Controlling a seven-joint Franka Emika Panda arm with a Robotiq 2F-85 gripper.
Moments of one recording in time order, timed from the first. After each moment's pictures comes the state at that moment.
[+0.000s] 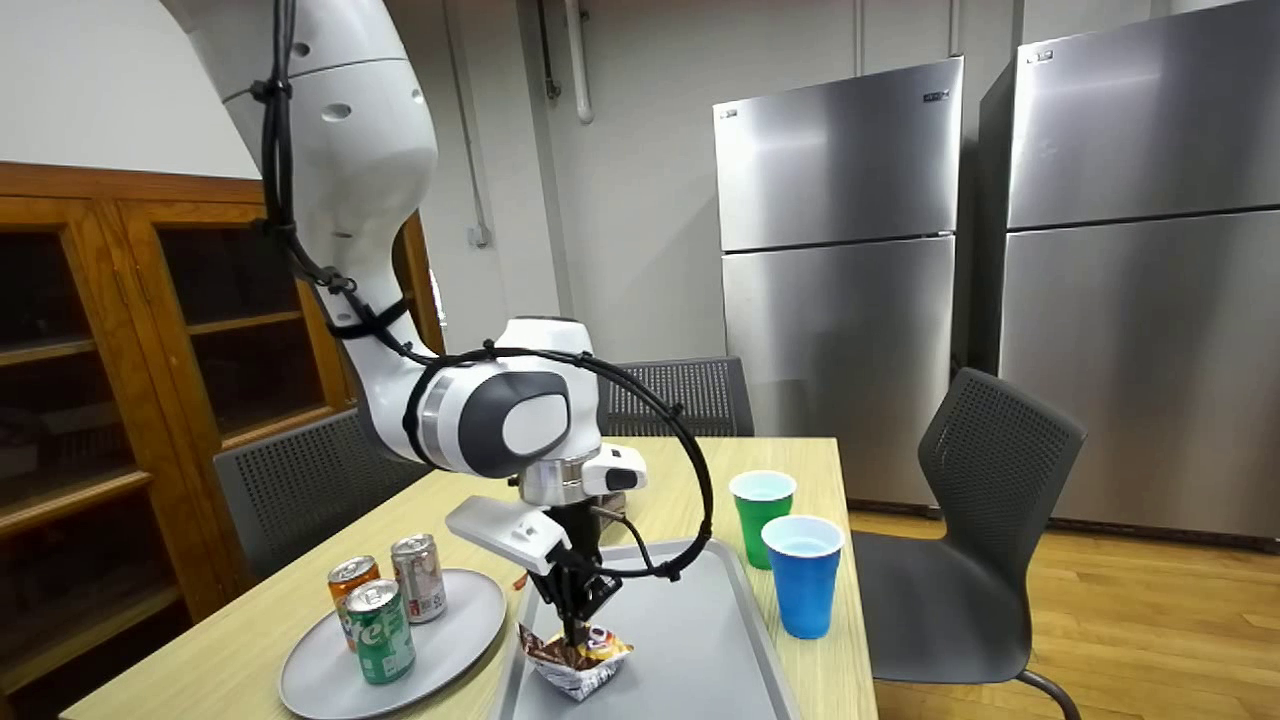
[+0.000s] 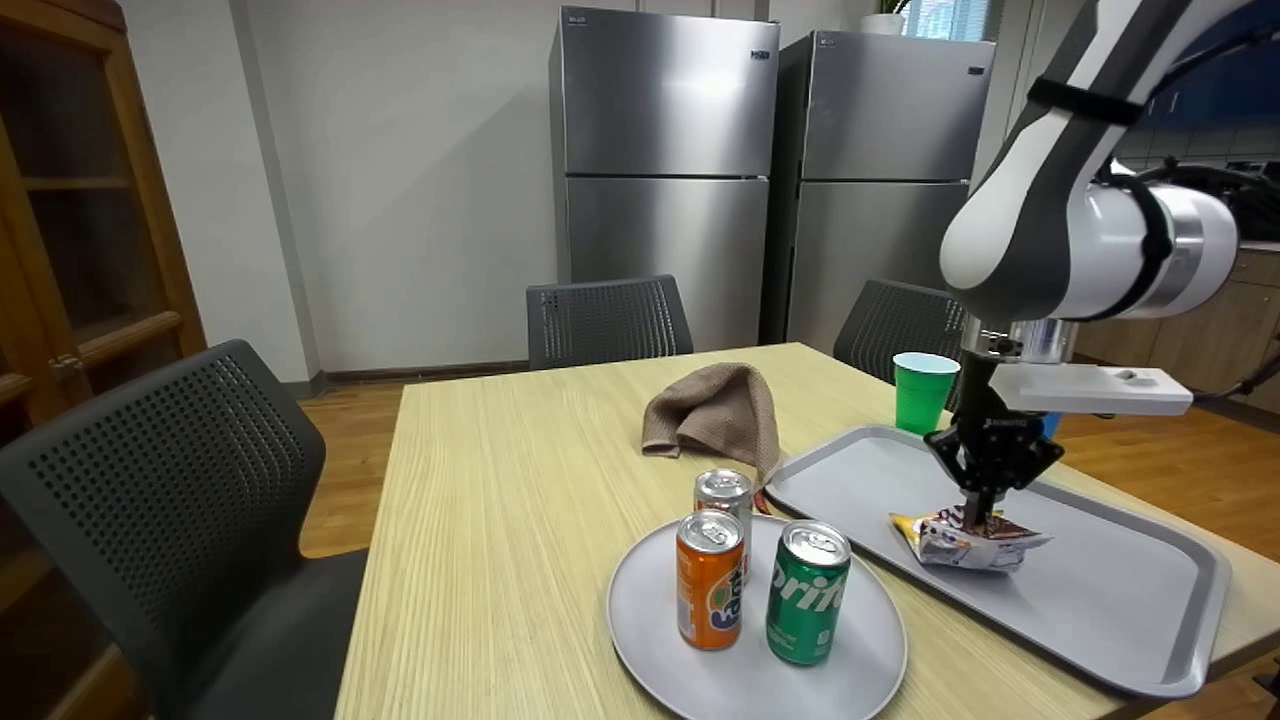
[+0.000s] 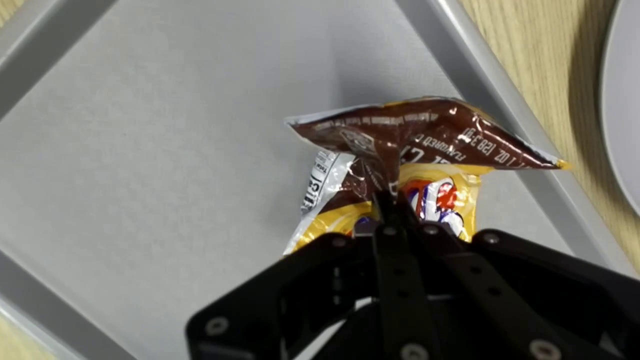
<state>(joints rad) -0.09 0.28 -0.08 -2.56 0.10 2.80 0.00</state>
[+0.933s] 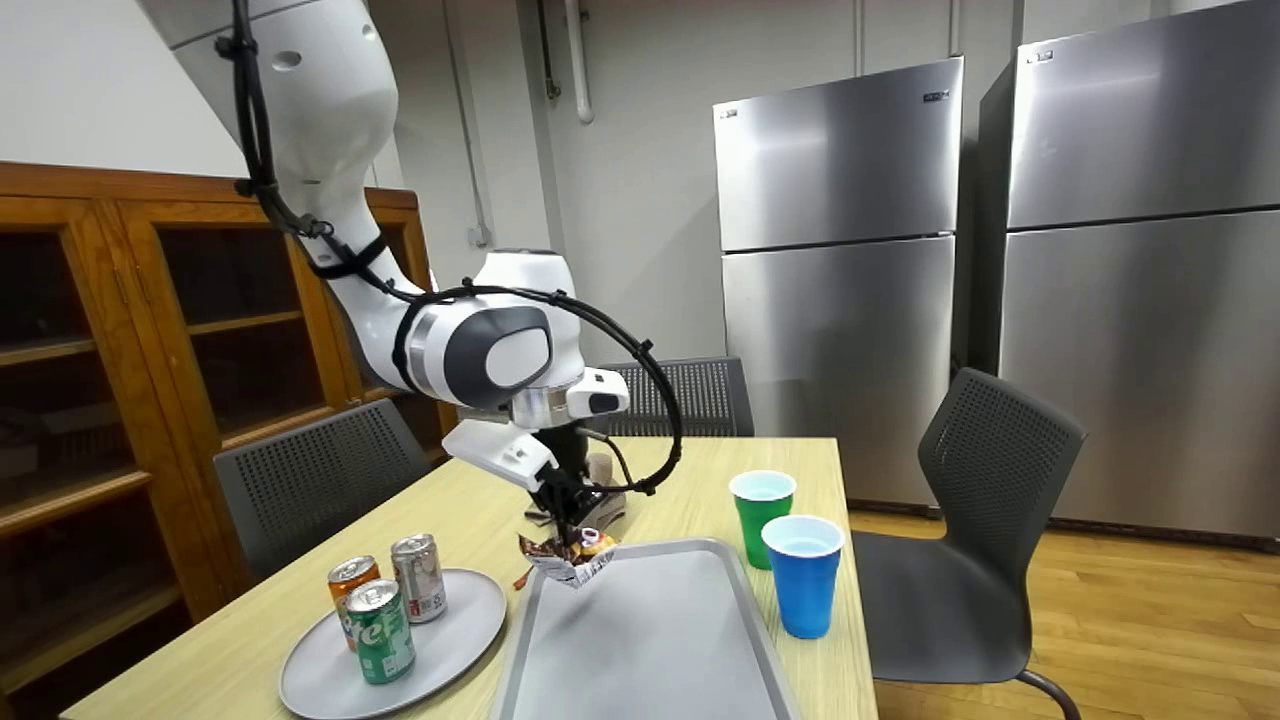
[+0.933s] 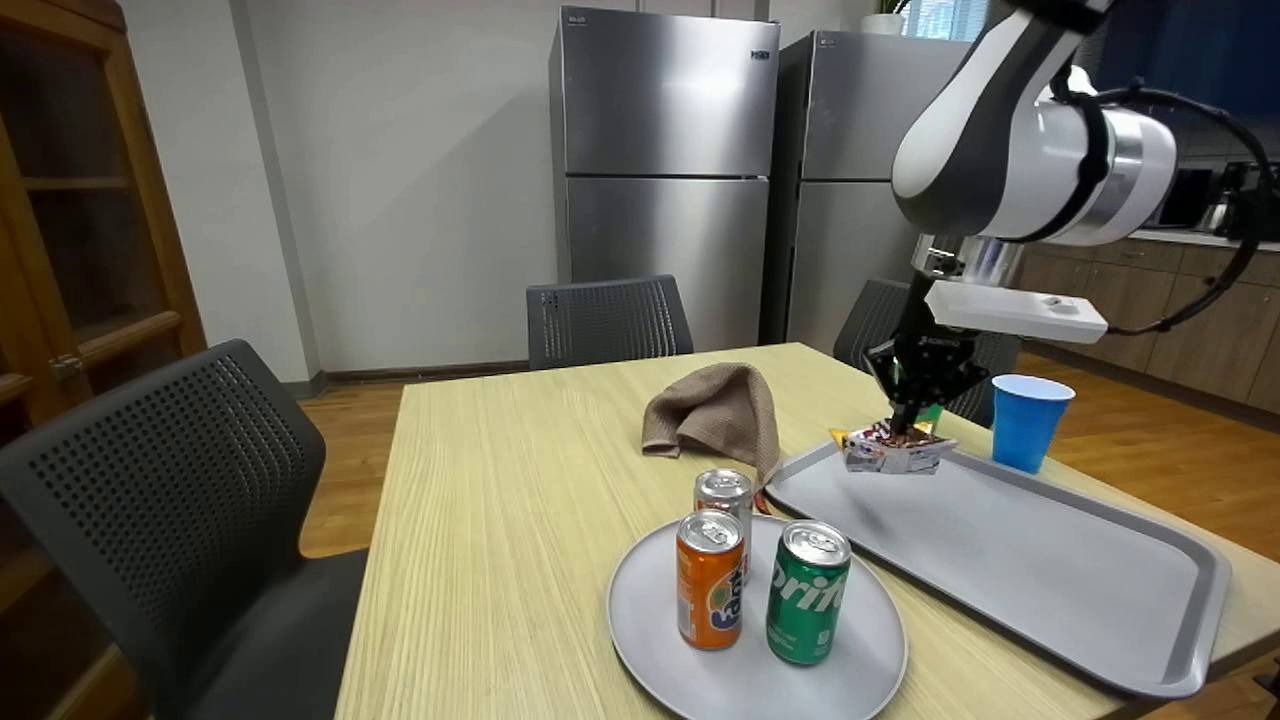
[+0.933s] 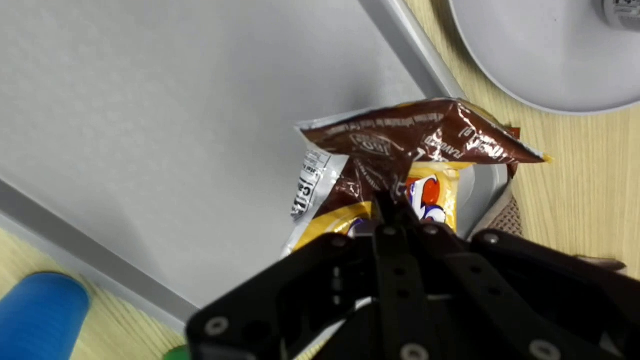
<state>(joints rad) -0.09 0.18 0.00 -2.48 0.21 2.80 -0.01</state>
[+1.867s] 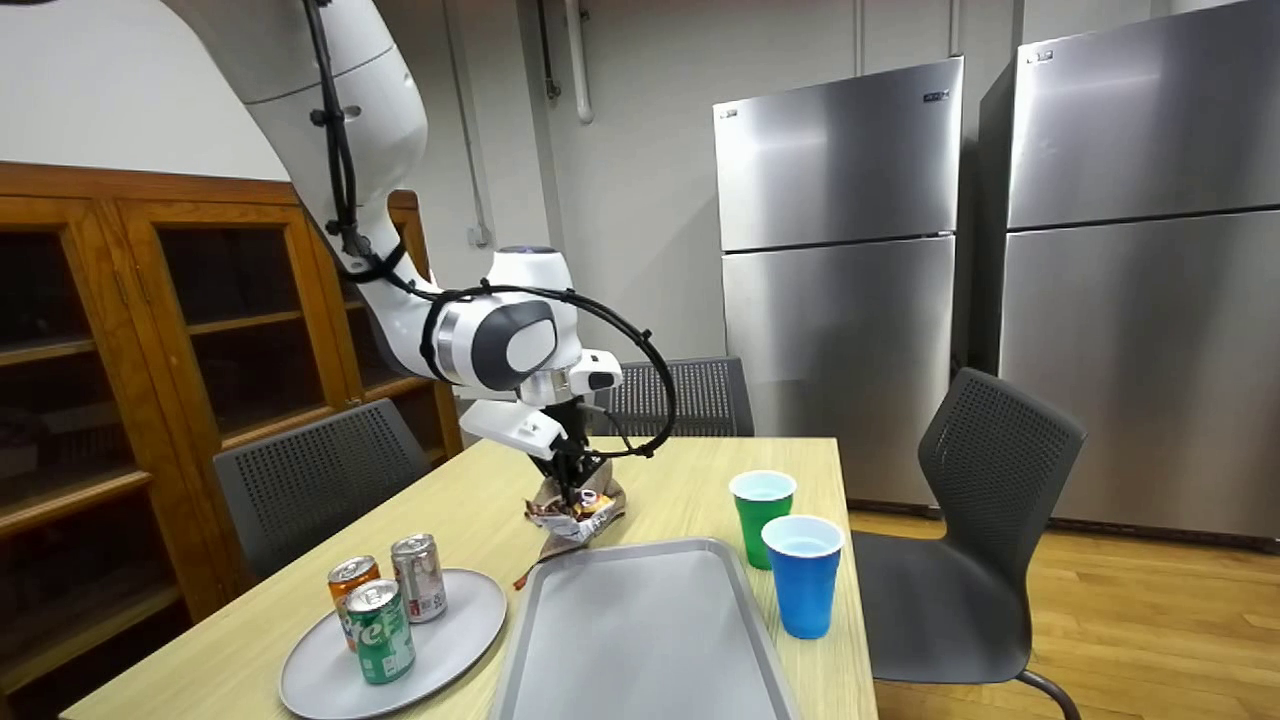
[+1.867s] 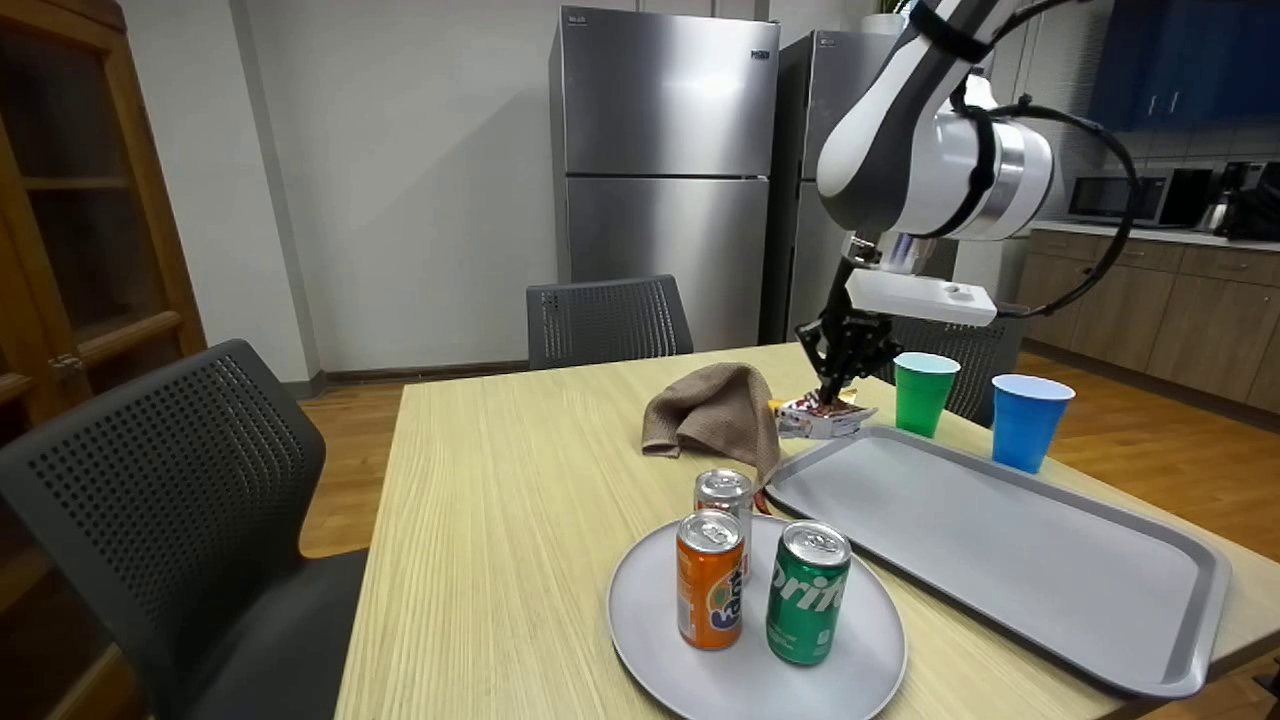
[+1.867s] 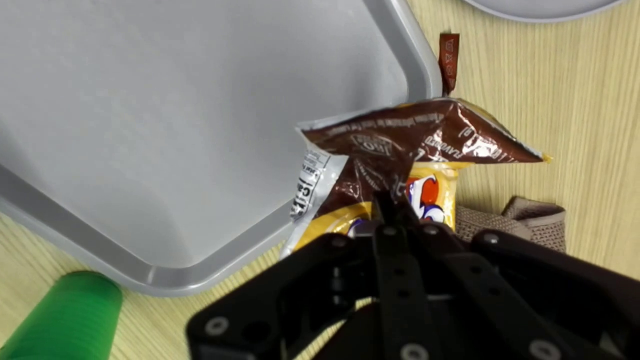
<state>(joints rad) -0.04 0.33 0.02 -2.26 0.21 2.80 -0.01</state>
